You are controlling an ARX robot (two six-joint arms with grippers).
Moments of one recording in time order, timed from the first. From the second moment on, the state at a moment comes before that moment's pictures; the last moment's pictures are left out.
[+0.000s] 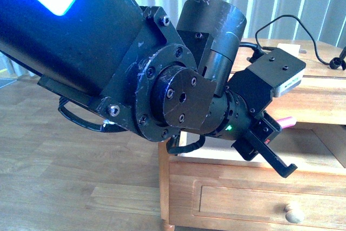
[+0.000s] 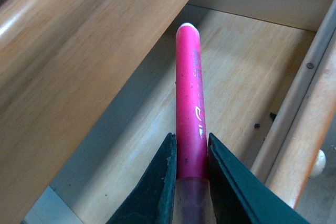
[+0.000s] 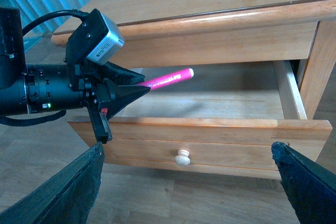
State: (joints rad) left arm -0.62 2.09 1.35 0.30 0.20 0.49; right arm -0.03 0.44 0.29 -0.08 -0.21 0.17
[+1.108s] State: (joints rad) left arm -0.55 0.79 0.50 0.26 -0.40 0.08; right arm -0.03 0.44 0.29 -0.08 -0.21 0.17
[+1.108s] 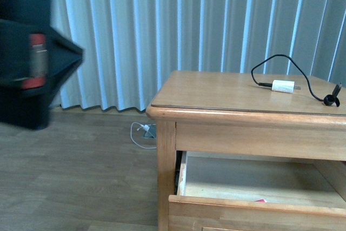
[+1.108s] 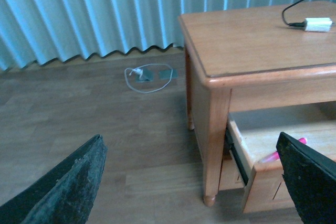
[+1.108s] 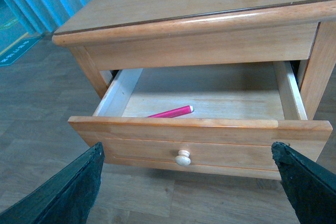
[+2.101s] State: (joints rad) left arm -0.21 0.14 0.15 -0.02 -0.20 -0.01; right arm -0.03 0.44 0.29 -0.08 -0.21 0.17
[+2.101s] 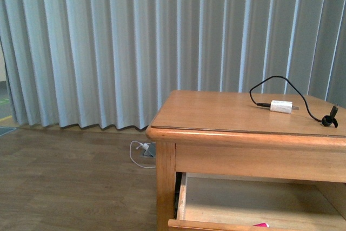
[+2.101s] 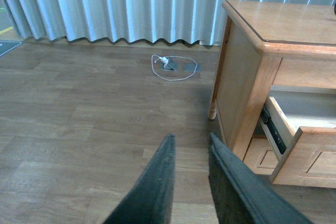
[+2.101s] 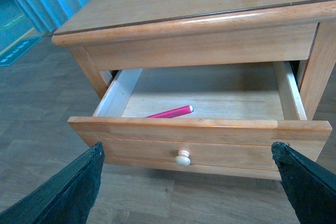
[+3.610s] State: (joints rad) left arm 0.00 0.00 0.02 0.00 0.00 0.00; right arm 0.05 0.61 0.36 -0.19 -0.03 0.05
